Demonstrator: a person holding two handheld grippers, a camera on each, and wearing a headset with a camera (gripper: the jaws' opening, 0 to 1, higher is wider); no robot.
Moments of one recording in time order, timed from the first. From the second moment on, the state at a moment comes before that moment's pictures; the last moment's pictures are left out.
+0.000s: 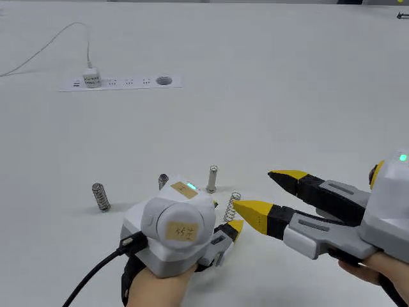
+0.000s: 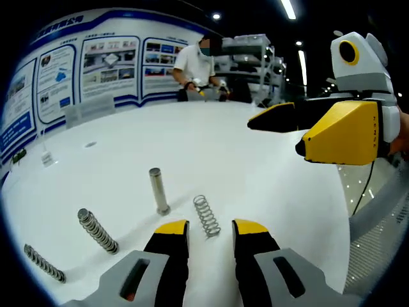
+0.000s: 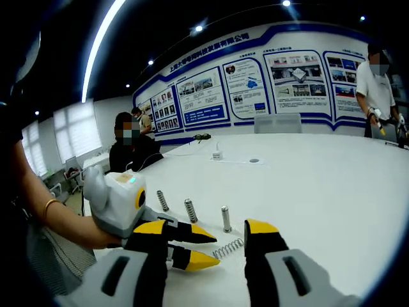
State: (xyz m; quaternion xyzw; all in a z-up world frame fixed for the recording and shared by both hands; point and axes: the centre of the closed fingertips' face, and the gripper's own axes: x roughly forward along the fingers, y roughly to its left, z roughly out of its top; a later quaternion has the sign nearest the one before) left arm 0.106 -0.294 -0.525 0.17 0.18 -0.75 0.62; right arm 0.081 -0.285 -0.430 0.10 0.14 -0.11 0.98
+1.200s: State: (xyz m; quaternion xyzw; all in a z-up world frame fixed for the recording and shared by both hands) left arm 0.110 -0.291 -0.536 0.20 0.18 -0.75 0.60; right arm 0.075 -0.291 -0.440 0.14 0.14 -0.13 0.97
